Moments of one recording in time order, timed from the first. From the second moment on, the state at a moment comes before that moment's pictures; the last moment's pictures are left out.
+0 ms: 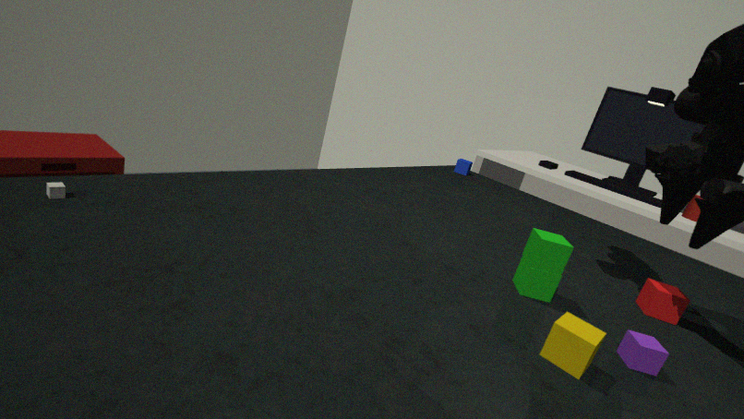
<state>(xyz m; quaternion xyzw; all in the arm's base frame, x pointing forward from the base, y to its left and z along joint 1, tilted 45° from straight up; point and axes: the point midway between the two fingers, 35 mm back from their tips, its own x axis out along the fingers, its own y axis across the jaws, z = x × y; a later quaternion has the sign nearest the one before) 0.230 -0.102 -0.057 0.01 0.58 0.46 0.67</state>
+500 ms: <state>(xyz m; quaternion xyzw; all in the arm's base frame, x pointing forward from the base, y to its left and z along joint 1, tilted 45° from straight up) 0.212 -0.081 -0.085 0.05 0.58 0.45 0.68</state>
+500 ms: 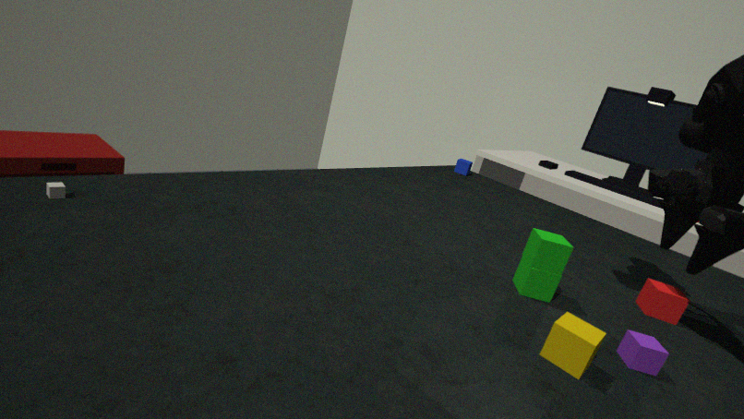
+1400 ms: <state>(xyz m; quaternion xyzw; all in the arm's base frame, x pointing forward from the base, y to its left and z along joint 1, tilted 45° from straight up) 0.202 -0.041 -0.122 0.06 0.58 0.46 0.67</state>
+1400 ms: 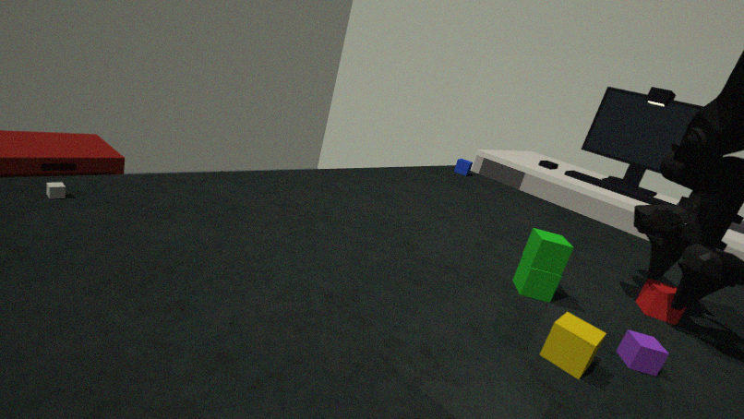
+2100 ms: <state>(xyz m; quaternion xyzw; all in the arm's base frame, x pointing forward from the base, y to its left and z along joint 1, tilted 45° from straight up) 0.197 -0.024 -0.138 0.06 0.58 0.46 0.67</state>
